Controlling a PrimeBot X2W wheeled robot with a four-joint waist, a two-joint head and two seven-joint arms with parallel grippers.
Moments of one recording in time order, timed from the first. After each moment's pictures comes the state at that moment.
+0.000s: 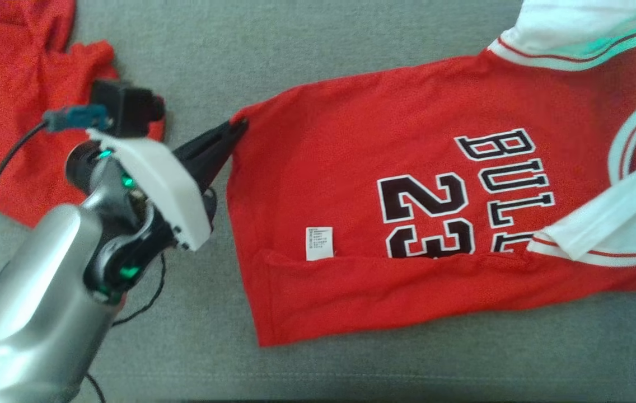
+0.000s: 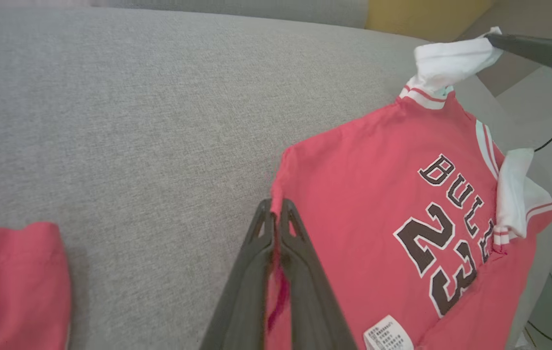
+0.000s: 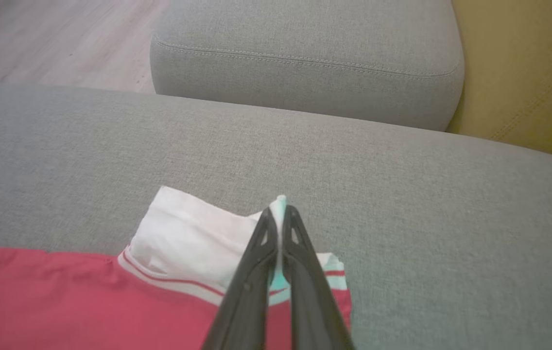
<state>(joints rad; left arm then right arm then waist) -0.55 0.41 -0.55 0.03 -0.81 -0.03 0.37 -0.74 -0.46 0.10 0.24 0.43 0.13 0.68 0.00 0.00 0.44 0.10</state>
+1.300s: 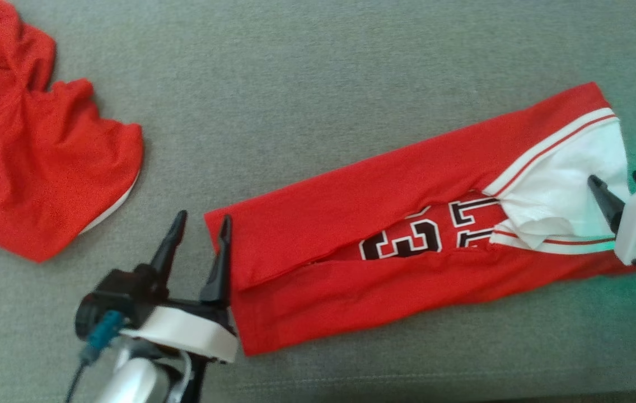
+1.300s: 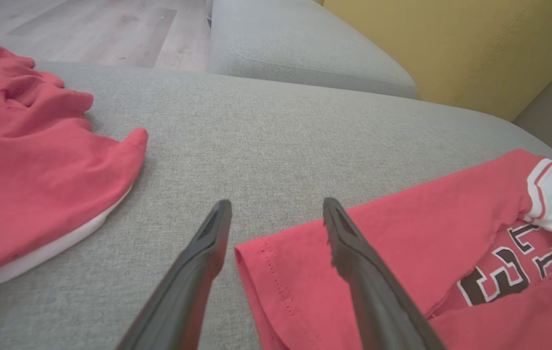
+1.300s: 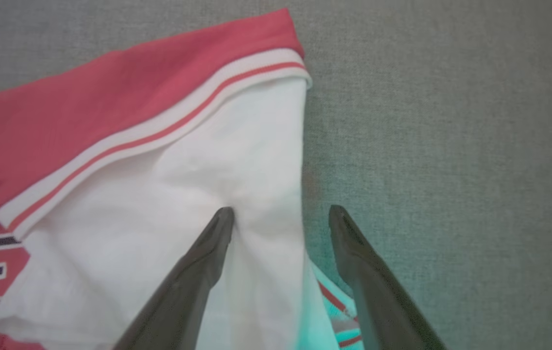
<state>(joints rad) -0.09 0.33 -0.53 -0.05 -0.51 0.27 -0.23 -0.27 -0.35 -0.07 0.08 0.32 0.13 0.80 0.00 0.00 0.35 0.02</state>
